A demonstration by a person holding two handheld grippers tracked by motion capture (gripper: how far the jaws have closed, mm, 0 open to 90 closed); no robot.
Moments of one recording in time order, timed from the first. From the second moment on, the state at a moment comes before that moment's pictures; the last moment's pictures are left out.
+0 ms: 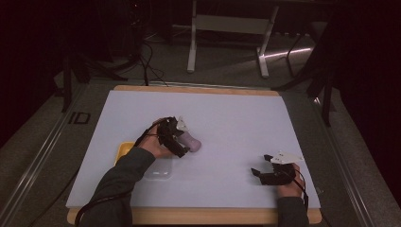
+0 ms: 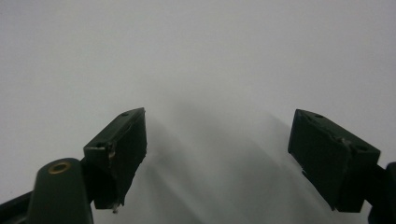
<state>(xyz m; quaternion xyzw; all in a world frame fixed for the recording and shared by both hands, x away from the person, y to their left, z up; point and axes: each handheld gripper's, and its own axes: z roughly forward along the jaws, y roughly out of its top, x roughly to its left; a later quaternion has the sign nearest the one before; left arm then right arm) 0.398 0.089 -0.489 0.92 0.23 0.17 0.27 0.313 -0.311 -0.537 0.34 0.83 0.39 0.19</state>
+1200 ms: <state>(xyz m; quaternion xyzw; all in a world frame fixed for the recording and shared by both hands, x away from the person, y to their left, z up) 0.416 0.049 -0.505 0.95 0.19 0.16 0.21 0.314 -0.309 -0.538 0.34 0.84 0.39 0.18</state>
